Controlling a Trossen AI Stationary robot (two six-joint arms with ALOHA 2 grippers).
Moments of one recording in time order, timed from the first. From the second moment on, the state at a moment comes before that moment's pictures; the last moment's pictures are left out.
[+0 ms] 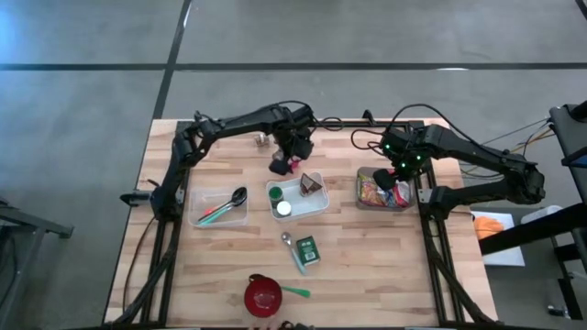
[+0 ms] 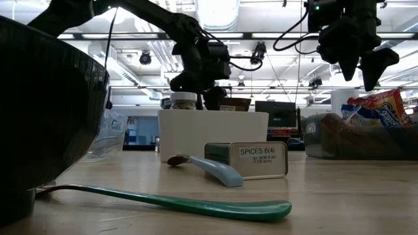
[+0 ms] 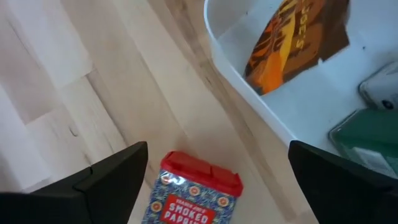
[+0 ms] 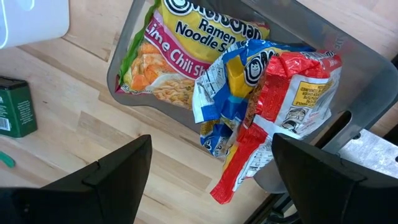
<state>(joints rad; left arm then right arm) 0.45 2.18 1.89 -1.07 0.28 0.93 -0.46 1.11 1.01 -1.34 -0.18 0.70</state>
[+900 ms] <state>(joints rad) 0.46 2.18 1.89 -1.09 0.20 0.80 -0.46 1.11 1.01 -1.32 -0.18 0.70</state>
